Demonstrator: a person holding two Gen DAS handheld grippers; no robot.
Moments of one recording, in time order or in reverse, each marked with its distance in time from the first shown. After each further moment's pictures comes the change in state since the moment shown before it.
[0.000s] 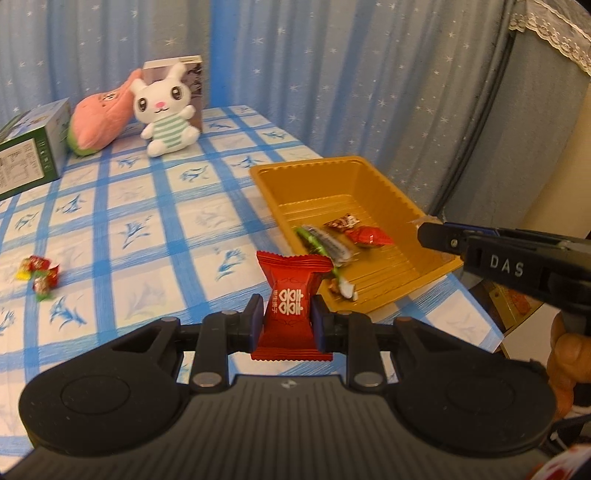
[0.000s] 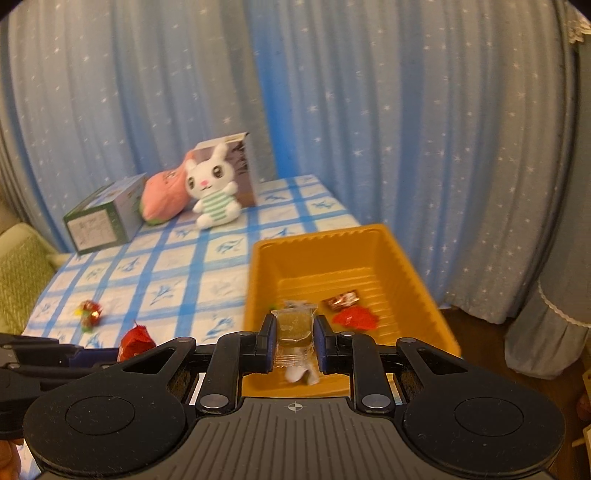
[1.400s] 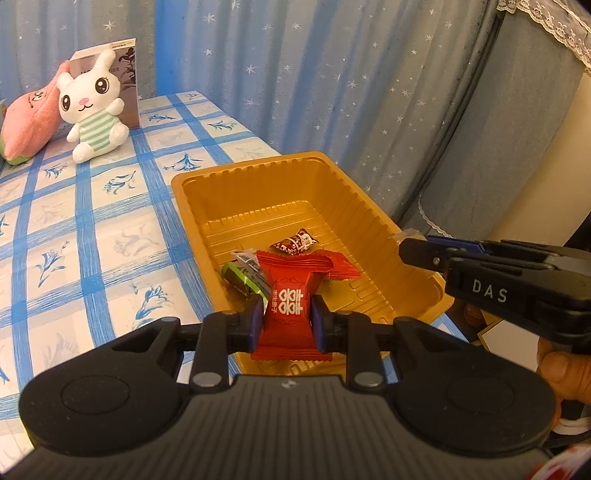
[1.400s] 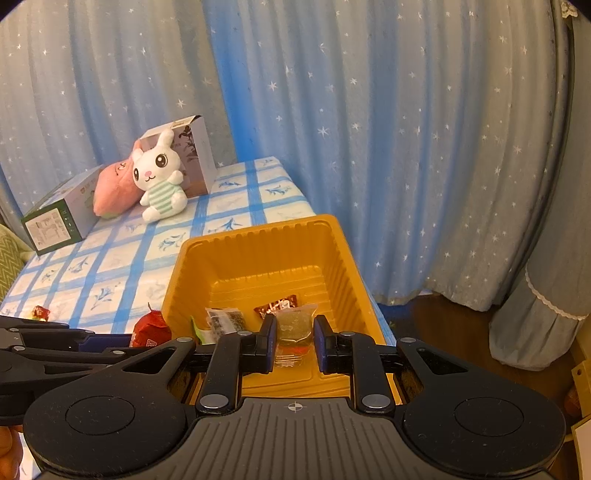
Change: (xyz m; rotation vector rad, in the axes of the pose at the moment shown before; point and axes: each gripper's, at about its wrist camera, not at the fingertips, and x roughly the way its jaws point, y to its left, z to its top) left arm 0.091 -0.041 0.047 0.029 0.064 -0.095; right arm 0.056 -0.072 0.019 0.021 0.074 -0.045
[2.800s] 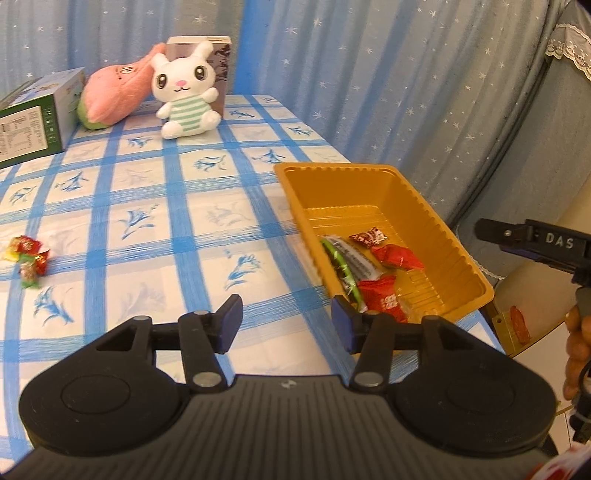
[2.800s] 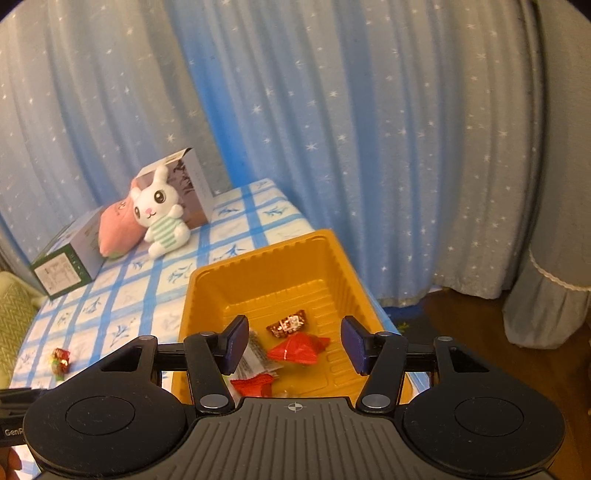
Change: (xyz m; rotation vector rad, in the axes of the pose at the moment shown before) left arm -0.060 0.065 -0.041 -0.155 -0.053 0.116; right arm -0.023 -0.005 0.003 0.140 -0.061 0.022
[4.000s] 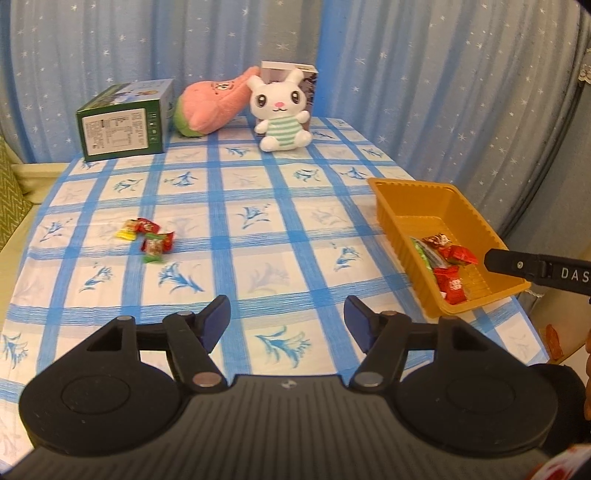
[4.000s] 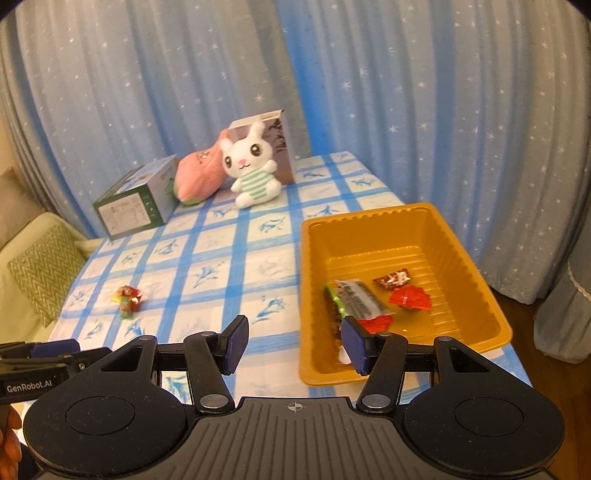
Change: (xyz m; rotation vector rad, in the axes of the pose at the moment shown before) left arm -0.092 0.077 -0.037 -0.059 -0.071 0.158; right arm -0.027 0.116 -0.041 -0.159 0.093 0.125
